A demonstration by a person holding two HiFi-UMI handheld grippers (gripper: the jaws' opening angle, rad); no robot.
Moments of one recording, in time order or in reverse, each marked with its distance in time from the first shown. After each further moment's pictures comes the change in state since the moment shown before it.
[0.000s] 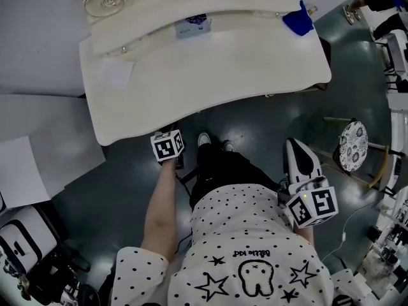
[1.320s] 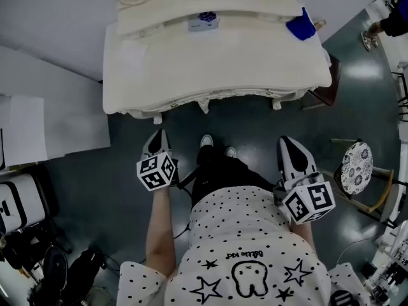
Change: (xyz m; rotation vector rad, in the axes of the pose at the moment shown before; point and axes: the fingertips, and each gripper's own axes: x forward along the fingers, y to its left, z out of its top) left arm -0.181 -0.049 -0.021 -0.057 -0.427 0.172; right arm -0.062 -0.025 -0.025 0.007 -0.069 0.223
